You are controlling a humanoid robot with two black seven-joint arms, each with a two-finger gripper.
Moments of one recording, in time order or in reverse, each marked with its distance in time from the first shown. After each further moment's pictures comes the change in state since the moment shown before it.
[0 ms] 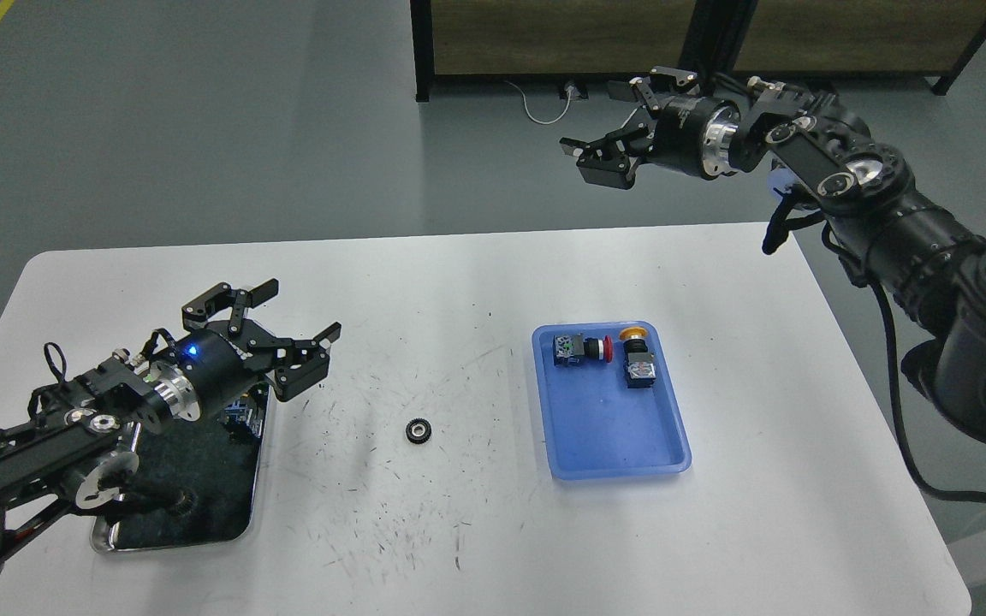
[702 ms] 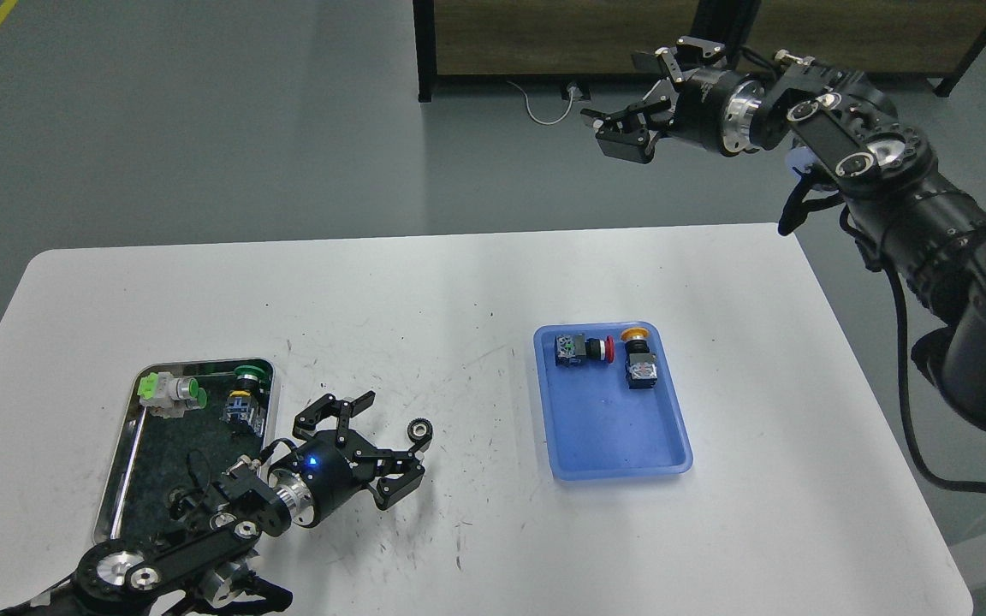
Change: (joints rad) left arm 0.139 -0.338 0.062 0.224 0.161 0.103 -0.009; right arm 0.022 -0.004 0.002 -0.038 0.000 -0.016 -0.001
